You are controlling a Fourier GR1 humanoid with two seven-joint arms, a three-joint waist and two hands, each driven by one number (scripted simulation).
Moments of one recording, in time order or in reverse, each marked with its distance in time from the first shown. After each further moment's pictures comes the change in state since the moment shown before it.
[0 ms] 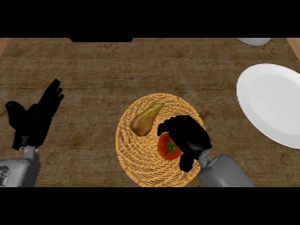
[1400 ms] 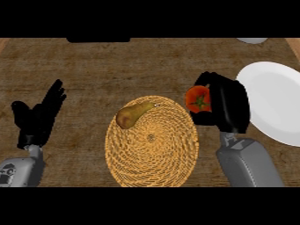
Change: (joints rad) left arm -0.012 -0.038 0.023 0.029 -0.037 -0.001 -0.016; right arm -0.067 0.038 -0.283 -0.197 0.146 -0.355 0.340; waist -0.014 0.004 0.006
